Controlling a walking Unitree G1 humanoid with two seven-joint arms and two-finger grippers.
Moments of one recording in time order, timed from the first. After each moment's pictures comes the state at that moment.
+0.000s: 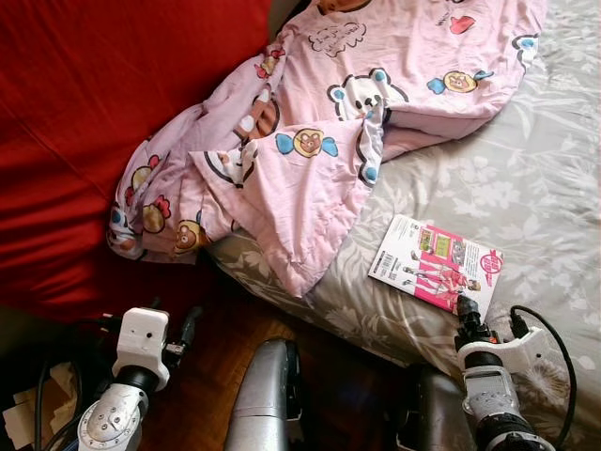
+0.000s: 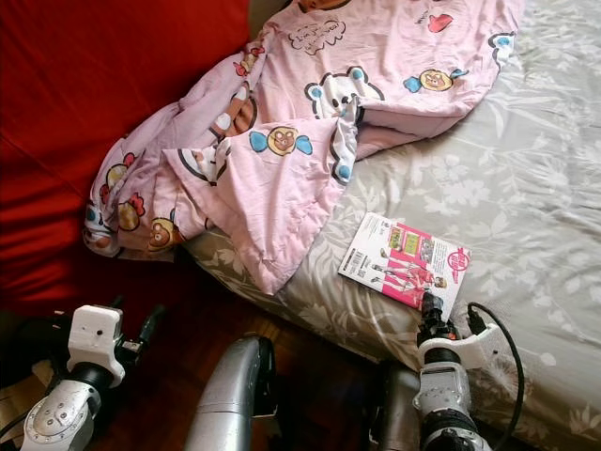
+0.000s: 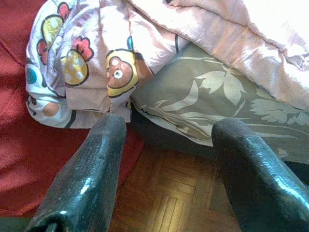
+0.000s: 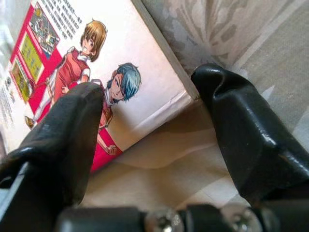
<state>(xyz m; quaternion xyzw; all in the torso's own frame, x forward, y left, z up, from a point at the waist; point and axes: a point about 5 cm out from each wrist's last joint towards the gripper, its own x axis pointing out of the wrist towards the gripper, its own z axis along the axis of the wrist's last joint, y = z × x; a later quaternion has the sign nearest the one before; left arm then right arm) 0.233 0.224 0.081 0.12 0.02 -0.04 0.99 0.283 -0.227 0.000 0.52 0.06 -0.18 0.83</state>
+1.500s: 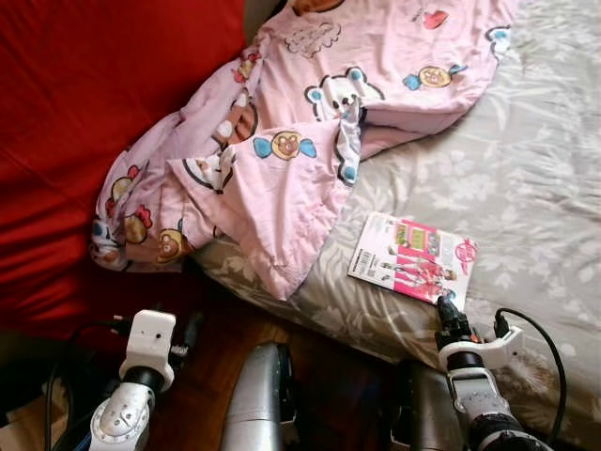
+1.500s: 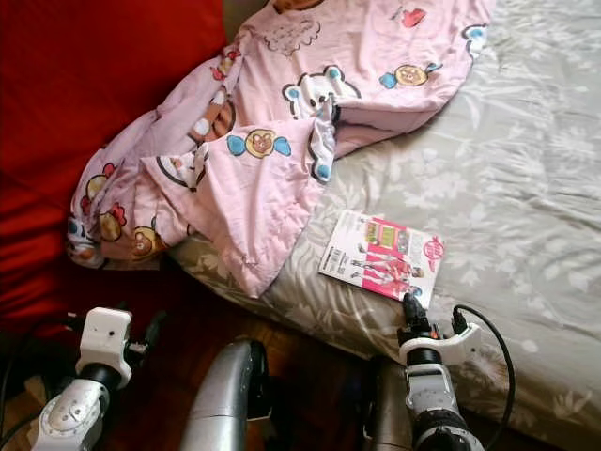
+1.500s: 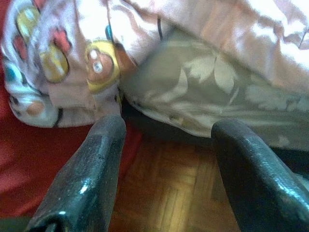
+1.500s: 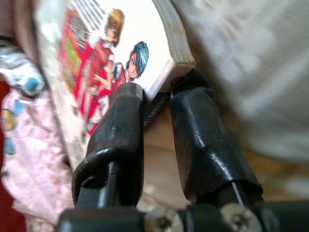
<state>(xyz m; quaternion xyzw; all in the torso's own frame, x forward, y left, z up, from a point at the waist) 0.242 0.225 0.053 0.12 0.06 -0.01 0.99 0.292 -0.207 0.008 0.57 0.03 -0.07 0.82</state>
